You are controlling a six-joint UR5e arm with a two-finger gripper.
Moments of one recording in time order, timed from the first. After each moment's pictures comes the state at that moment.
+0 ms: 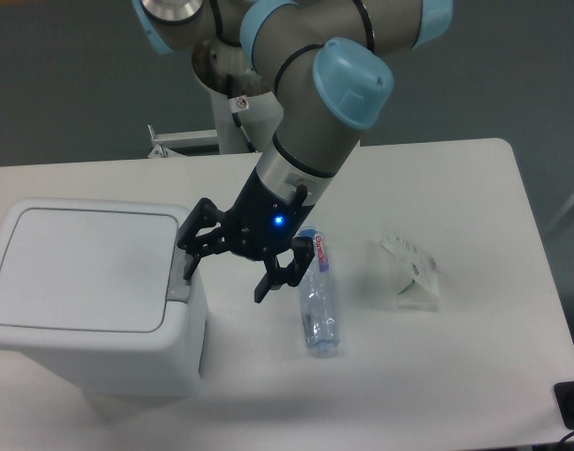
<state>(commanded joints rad) 2.40 -1.85 -1.42 -1.28 0.96 0.44</state>
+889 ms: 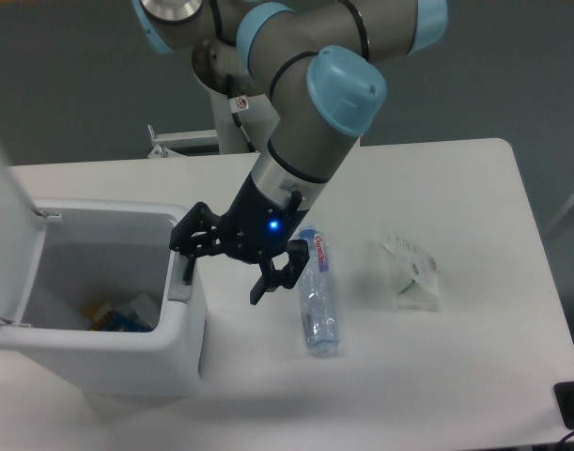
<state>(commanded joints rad) 2.39 -1.85 -1.42 -1.27 0.96 0.40</state>
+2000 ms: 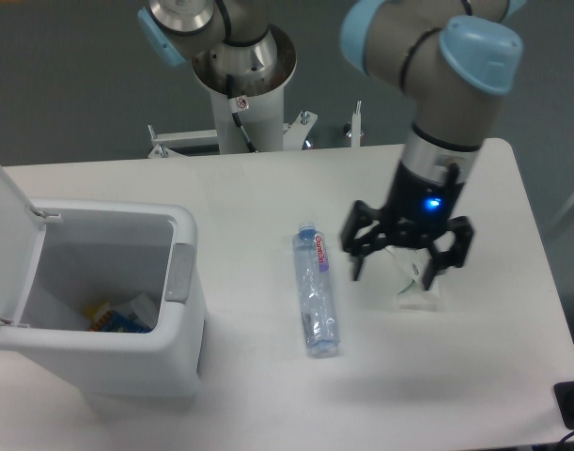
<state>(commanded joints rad) 2.69 -1.93 -1.41 -1.17 1.31 0.84</state>
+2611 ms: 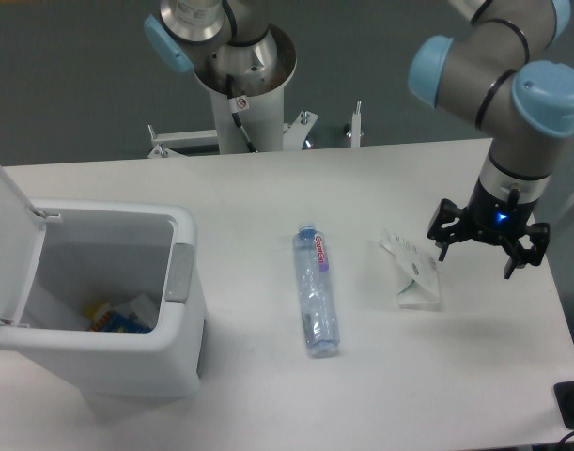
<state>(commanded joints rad) 2.76 -2.02 -1.39 -1.17 1.47 1.22</state>
